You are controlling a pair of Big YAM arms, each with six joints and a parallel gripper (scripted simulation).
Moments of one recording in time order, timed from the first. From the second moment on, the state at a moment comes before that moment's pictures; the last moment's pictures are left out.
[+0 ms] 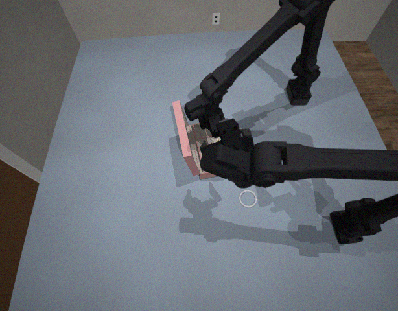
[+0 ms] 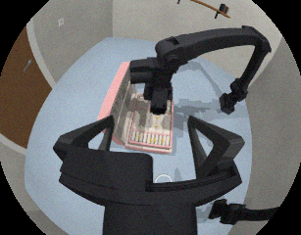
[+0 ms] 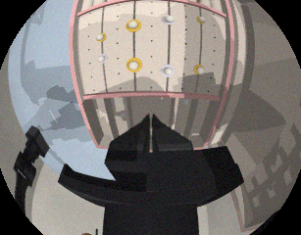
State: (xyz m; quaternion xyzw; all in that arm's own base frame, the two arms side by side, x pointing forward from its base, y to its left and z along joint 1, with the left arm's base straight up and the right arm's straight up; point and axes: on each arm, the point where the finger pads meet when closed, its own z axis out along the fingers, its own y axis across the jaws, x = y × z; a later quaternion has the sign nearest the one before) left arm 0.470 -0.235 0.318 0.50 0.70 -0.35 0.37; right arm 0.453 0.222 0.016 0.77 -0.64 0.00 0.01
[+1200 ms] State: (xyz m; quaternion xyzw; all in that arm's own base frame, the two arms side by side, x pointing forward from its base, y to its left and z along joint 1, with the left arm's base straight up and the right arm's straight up) left arm 0.470 -0.235 0.318 0.50 0.70 -0.35 0.37; right arm 0.454 0.223 0.024 0.76 -0.64 -0.01 0.01
